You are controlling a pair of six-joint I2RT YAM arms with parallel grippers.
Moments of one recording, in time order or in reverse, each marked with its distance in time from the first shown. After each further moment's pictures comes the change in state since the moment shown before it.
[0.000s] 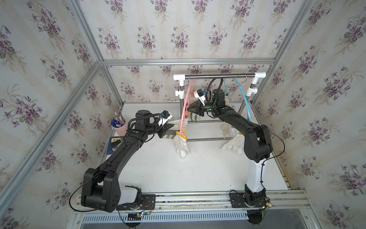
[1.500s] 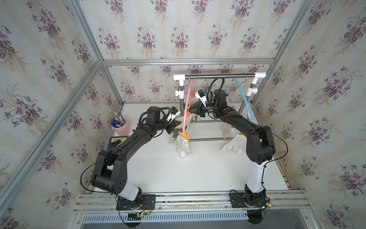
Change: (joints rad) left arm -0.102 0.195 0.111 0.084 -0.074 -0.124; right arm -0.003 -0.047 -0.049 -0.009 0.007 0.000
